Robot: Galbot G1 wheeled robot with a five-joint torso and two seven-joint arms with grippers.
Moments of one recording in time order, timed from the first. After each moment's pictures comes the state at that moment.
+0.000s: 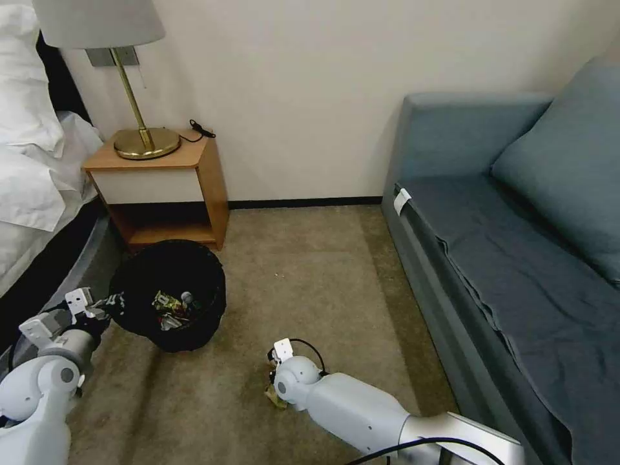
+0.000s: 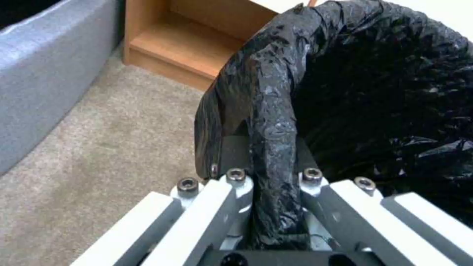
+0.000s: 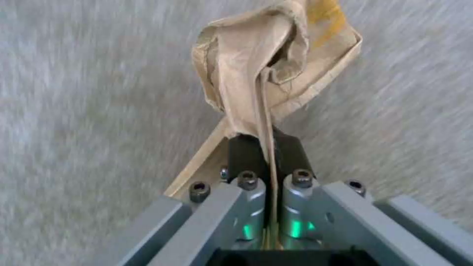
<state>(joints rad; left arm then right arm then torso) 1.26 -1.14 -0.91 -1.69 -0.76 0.43 0.09 -0.57 1.48 -0.67 1.04 1.08 -0.53 0.61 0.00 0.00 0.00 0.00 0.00</state>
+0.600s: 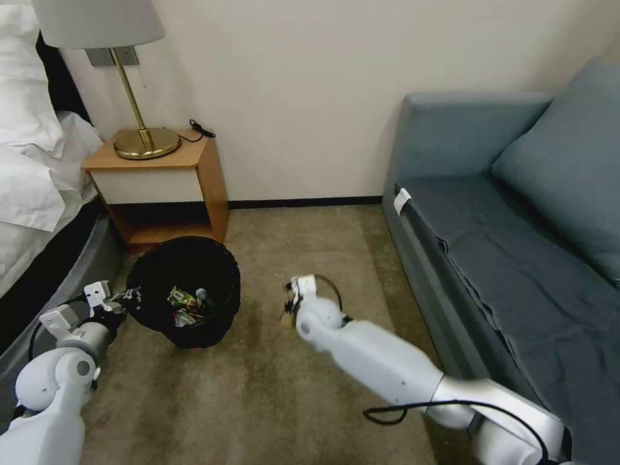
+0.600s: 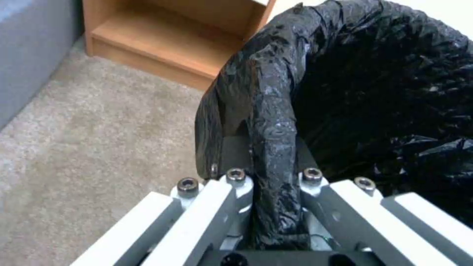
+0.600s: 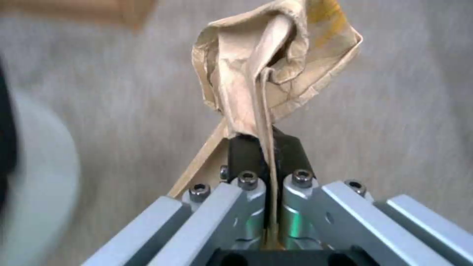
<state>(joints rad) 1.23 -1.15 -0.85 -1.71 -0.76 0.47 0.07 -0.39 1.35 -0.50 1.30 1.04 -0.46 0.66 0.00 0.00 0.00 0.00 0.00</state>
